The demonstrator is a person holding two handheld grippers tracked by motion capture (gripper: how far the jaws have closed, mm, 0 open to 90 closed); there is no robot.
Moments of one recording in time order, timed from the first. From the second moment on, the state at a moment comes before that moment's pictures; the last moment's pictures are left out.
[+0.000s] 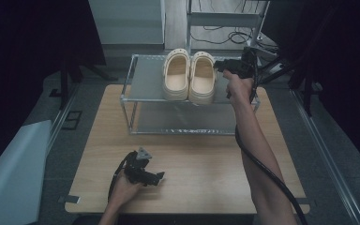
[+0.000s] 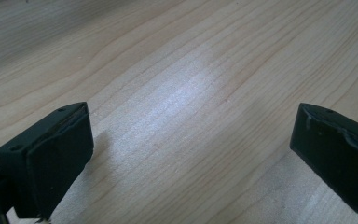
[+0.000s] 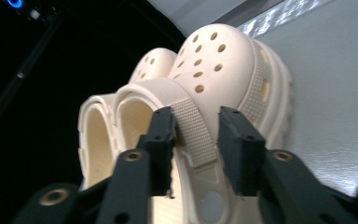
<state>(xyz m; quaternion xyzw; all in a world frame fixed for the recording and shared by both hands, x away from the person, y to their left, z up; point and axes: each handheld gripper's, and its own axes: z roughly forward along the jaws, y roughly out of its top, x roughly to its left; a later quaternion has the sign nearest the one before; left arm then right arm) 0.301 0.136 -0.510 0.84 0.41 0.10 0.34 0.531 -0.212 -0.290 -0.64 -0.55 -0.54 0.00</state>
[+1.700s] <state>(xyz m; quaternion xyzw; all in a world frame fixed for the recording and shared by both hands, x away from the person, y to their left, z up) 0.300 0.135 -0.512 0.83 0.42 0.10 0.35 0.438 -0.257 -0.334 -0.45 -0.67 -0.59 0.07</state>
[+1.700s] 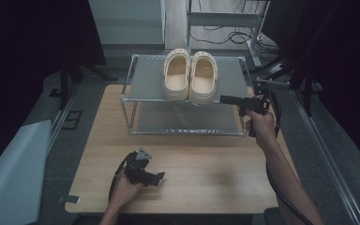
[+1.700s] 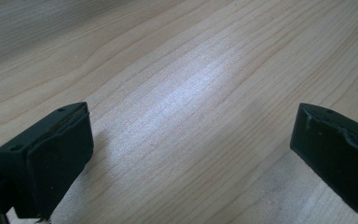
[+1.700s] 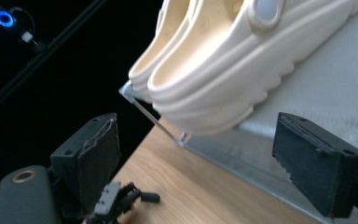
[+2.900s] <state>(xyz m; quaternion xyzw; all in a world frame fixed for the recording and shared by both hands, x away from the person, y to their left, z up) 0.299 0.138 -0.514 0.83 0.43 0.10 0.35 0.351 -0.320 -0.411 -0.44 -0.73 -0.52 -0.05</state>
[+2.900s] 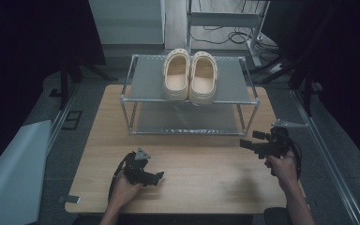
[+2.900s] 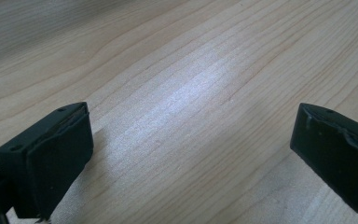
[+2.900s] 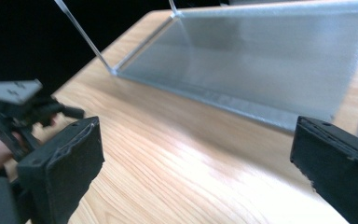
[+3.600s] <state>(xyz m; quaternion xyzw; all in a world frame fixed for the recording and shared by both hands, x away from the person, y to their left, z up) 0.294 0.138 -0.514 0.83 0.42 0.12 0.34 0.319 -0.302 -0.474 -0.43 -0.79 -0.42 -0.13</state>
